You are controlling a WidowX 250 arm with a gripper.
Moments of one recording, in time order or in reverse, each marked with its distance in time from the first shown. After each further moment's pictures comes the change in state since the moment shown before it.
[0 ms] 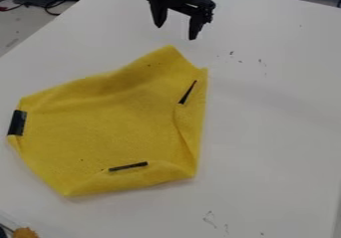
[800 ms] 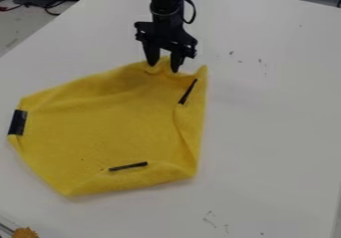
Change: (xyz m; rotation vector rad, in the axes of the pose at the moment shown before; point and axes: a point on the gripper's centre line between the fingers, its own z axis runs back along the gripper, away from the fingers) arm -0.038 0.007 -0.058 -0.089 0.103 -0.009
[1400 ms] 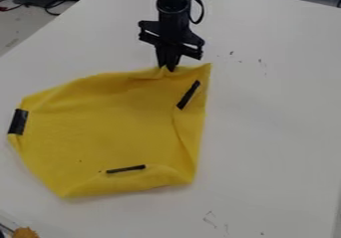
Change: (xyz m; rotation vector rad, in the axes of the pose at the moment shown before) arm -0.009 -0.011 0.011 0.008 0.046 0.000
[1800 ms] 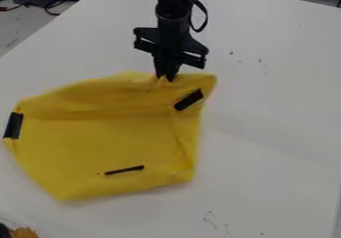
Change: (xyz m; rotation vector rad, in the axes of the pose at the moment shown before) arm -0.038 -0.017 0.027 0.027 -0.005 0.074
